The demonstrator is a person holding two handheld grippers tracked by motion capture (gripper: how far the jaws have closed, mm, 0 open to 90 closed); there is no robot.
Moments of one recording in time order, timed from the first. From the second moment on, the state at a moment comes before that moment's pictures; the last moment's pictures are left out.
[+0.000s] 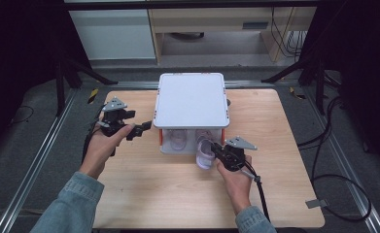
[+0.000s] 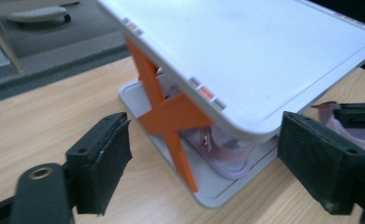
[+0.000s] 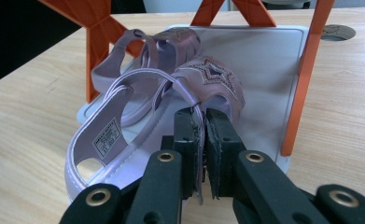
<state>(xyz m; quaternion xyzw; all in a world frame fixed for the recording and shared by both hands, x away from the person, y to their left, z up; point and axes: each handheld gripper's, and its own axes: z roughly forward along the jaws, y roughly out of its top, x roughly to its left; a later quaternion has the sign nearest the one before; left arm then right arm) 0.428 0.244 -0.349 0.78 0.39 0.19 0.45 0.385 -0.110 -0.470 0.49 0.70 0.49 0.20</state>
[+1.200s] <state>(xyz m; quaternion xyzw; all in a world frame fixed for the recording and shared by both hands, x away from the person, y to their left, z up) 0.468 0.162 -0.355 0.81 0.36 0.16 0.43 0.417 -0.085 -0.494 0.51 0.64 0.53 0.22</state>
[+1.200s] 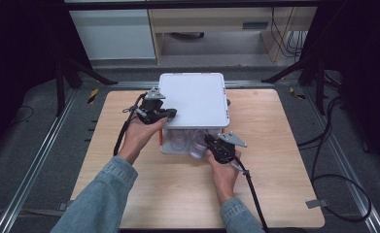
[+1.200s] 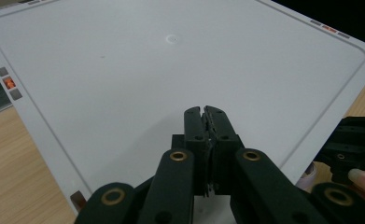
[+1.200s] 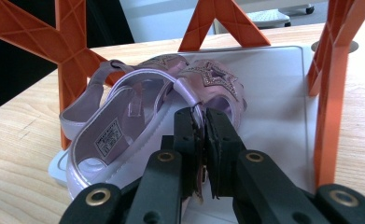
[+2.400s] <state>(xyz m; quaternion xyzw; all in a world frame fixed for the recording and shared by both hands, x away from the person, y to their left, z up) 0.469 0.159 -0.356 0.81 0.37 0.16 0.43 0.425 -0.079 -0.497 0.48 0.68 0.50 0.25</state>
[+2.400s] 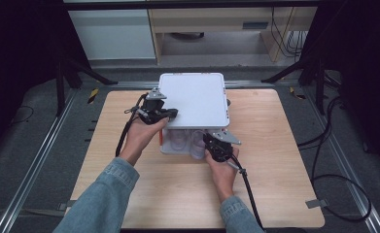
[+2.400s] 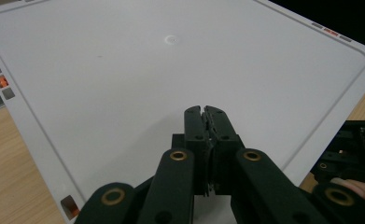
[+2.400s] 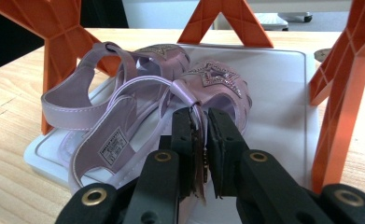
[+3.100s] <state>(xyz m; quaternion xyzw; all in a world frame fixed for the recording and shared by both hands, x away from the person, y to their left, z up) 0.467 0.158 -0.355 0.81 0.37 0.16 0.43 0.411 -0.090 -0.463 0.46 0.68 0.54 0.18</state>
